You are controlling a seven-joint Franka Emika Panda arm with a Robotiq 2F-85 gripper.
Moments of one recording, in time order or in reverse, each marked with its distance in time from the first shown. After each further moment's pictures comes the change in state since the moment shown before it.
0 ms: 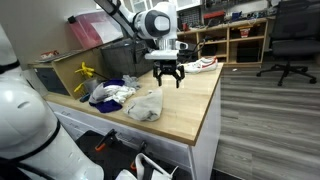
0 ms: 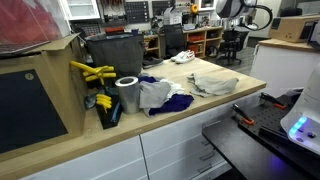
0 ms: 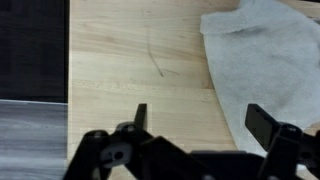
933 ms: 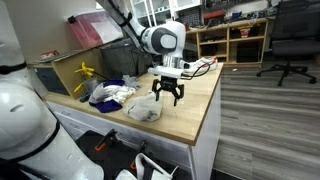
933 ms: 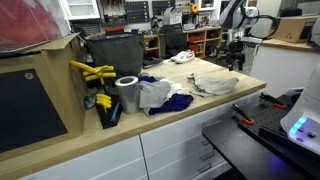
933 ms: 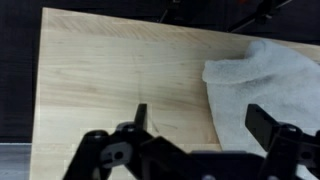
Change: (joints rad) arm -0.070 0.102 0.013 -0.038 0.061 -0.041 -0.114
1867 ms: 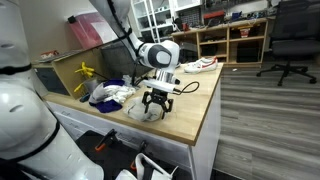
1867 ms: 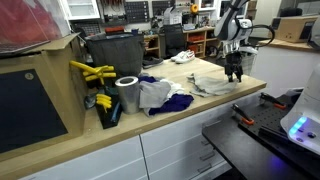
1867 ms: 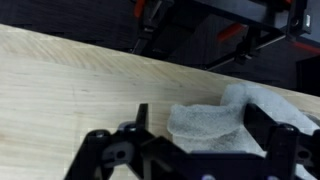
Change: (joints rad) arm -0.006 0.096 0.076 -0.042 0.019 -0.028 -0.055
